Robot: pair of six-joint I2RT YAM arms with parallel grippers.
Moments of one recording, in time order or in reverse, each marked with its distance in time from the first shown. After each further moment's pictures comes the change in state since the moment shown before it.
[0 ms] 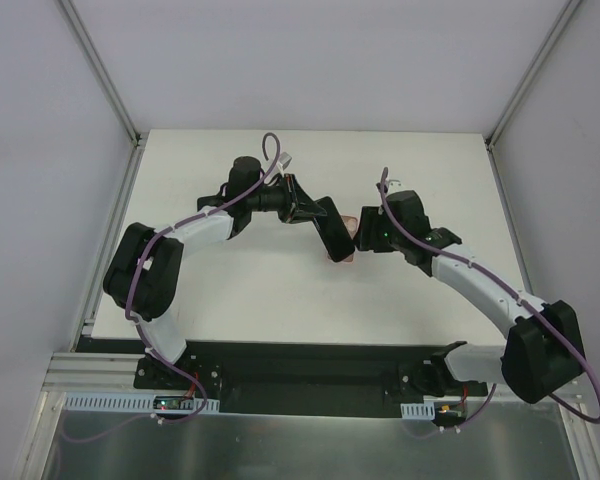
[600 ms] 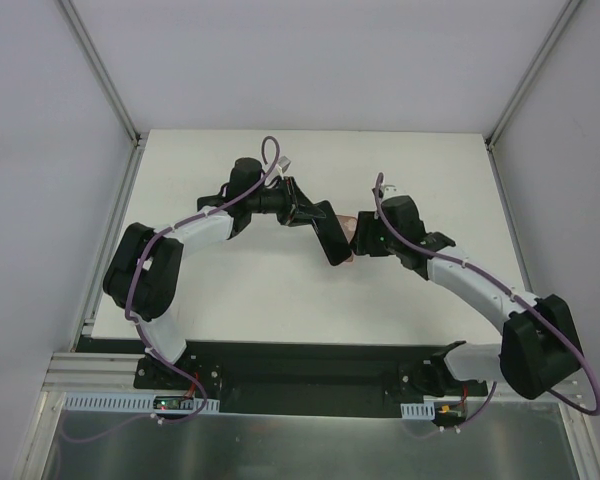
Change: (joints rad) left arm 0.000 0.000 0.000 -0.062 -0.026 -0.005; right arm 0.029 0.035 -0.038 0.073 0.011 0.024
